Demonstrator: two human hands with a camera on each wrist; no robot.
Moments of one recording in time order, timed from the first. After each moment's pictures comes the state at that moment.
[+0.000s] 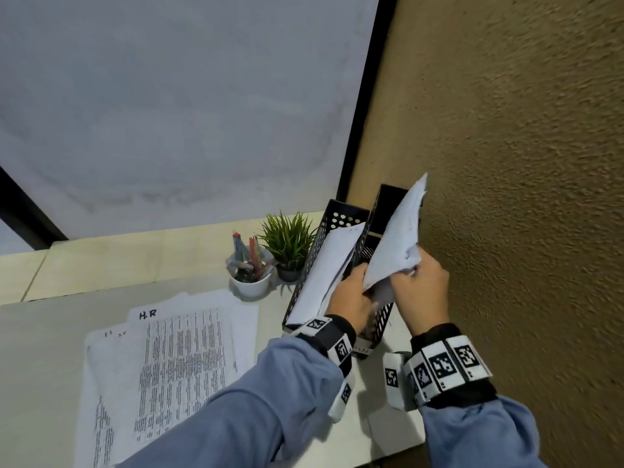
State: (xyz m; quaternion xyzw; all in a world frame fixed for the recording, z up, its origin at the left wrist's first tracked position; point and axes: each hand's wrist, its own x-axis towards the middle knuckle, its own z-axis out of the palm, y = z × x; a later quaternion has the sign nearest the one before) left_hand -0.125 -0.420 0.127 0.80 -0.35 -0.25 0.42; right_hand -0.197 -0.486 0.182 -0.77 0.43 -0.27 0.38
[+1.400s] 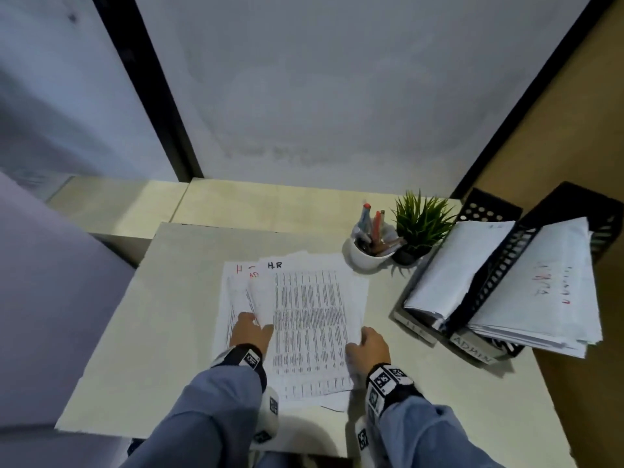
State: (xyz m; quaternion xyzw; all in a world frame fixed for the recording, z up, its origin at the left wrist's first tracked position) left_hand -0.005 -0.093 -0.042 0.88 0.15 -0.25 0.37; right_hand -0.108 -0.286 -0.016 -0.80 0.42 0.14 0.41
